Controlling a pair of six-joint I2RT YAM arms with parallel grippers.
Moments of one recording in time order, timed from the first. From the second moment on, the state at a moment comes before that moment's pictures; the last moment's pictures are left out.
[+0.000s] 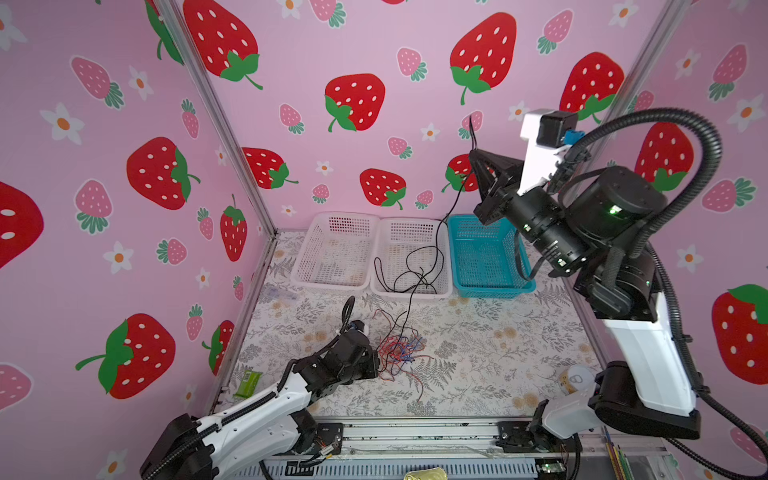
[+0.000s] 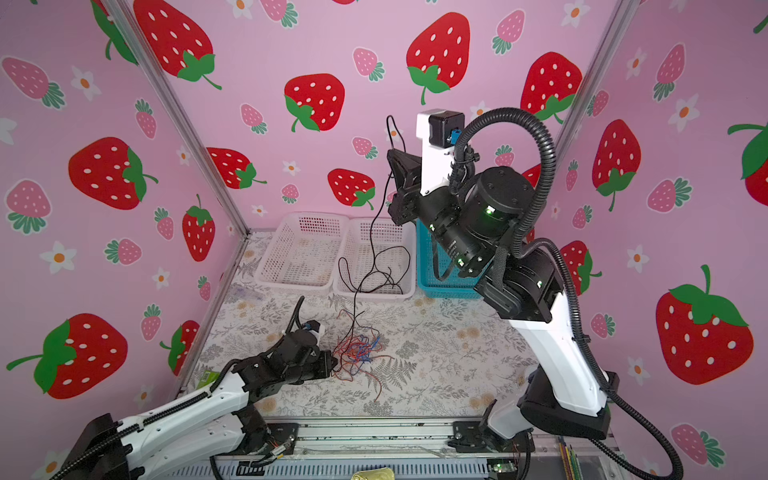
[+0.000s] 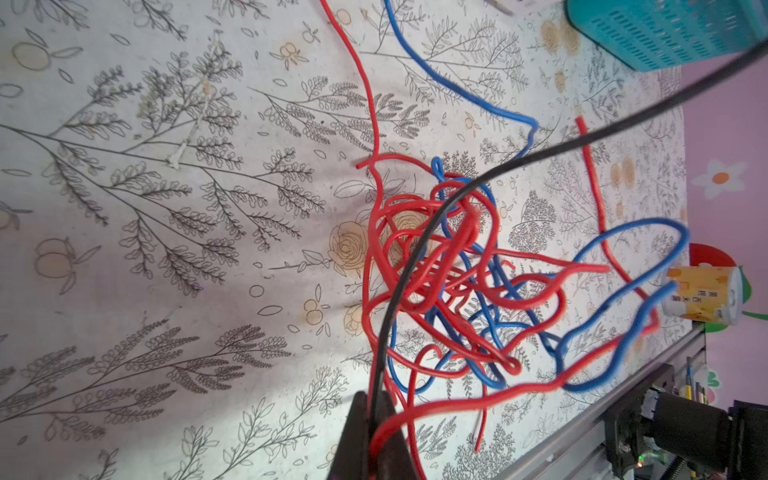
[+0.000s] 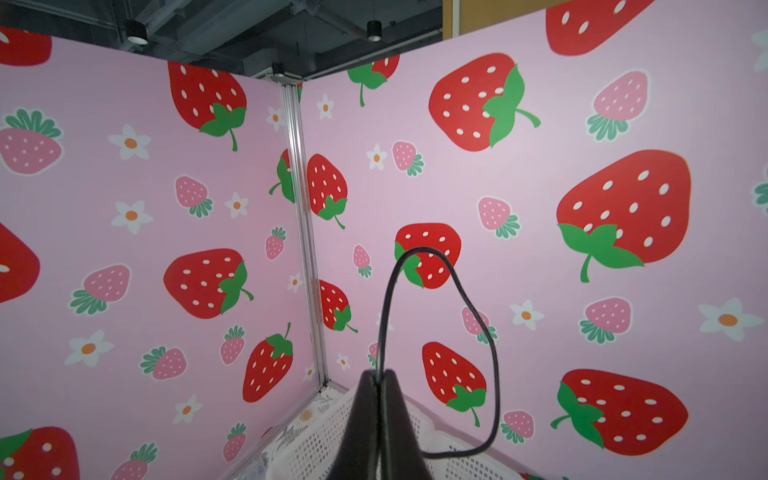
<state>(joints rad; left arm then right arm) -0.76 0.92 0.42 -0.36 0.06 -0.81 1.05 1.52 2.39 -0.59 0.34 -0.05</state>
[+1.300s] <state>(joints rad) -0.75 0.82 0.58 -0.50 0.05 -0.74 1.01 1.14 1.05 -0.35 0.04 0.17</state>
